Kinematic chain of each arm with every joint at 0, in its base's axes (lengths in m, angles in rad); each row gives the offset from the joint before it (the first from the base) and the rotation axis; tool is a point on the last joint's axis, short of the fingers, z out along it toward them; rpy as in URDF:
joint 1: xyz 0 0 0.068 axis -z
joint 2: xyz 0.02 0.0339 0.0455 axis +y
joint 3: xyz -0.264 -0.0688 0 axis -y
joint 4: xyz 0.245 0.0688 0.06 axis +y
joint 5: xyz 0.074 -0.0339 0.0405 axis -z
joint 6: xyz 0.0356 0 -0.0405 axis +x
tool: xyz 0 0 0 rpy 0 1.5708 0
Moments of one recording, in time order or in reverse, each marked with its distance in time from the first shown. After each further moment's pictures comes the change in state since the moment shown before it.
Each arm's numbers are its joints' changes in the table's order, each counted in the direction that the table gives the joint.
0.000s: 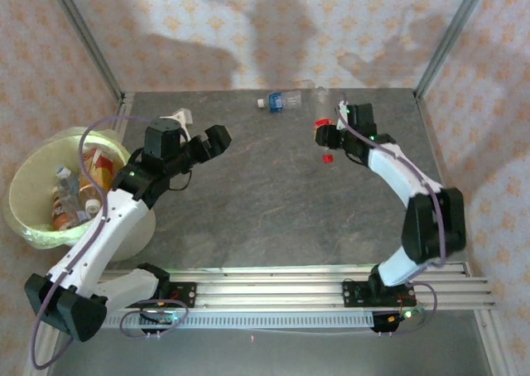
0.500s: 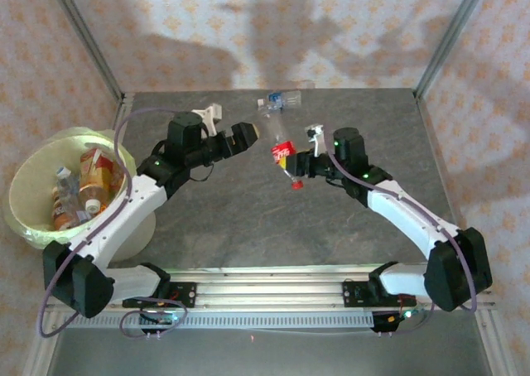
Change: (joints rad) left arm 0.080 0.157 0.020 -0.217 0.190 -0.037; right arm -0.241 -0.264 -0.247 -0.222 -0.329 0.066
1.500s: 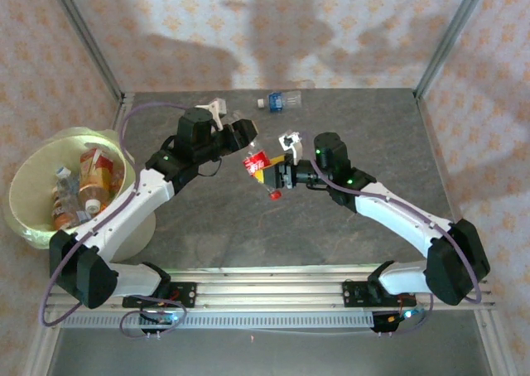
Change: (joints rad) left arm 0.048 0.049 0.050 -0.002 -0.156 -0.018; right arm -0.164 0.039 0.022 -0.141 -0.097 0.024
